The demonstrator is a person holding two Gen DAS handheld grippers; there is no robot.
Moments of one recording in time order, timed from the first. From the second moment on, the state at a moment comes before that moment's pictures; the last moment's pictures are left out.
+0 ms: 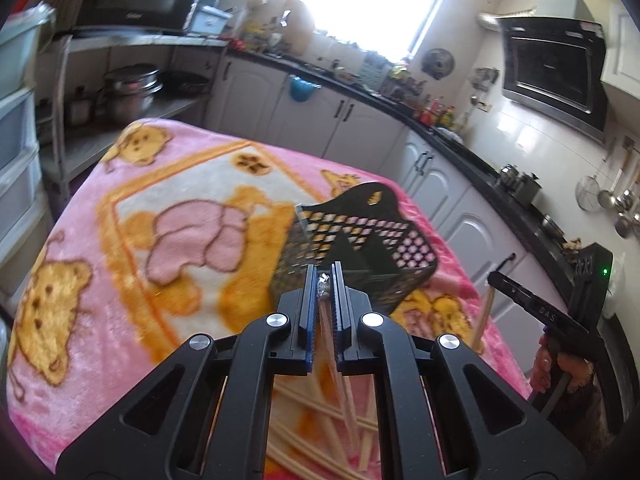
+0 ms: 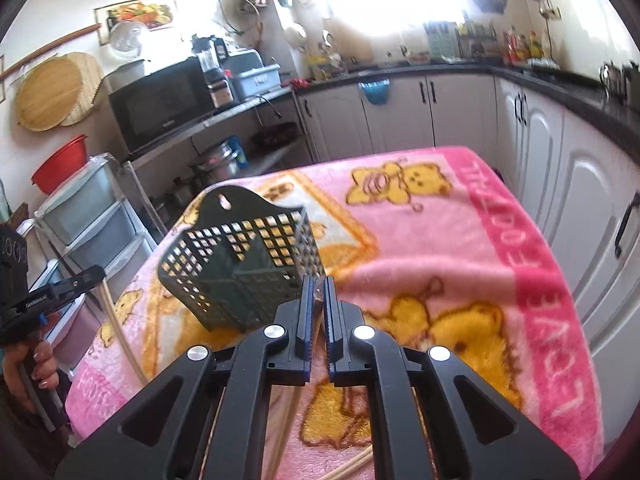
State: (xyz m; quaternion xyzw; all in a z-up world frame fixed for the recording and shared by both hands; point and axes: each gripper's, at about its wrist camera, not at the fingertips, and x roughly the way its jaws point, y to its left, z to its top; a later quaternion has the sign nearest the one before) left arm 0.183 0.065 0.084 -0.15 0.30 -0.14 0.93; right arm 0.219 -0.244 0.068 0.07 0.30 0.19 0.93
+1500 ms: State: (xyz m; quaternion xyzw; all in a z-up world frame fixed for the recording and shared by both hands) left arm 0.227 -0.004 0.243 -0.08 0.13 -0.19 0.97; right arm 0.216 -0.216 0.228 0.05 0.10 0.22 0.97
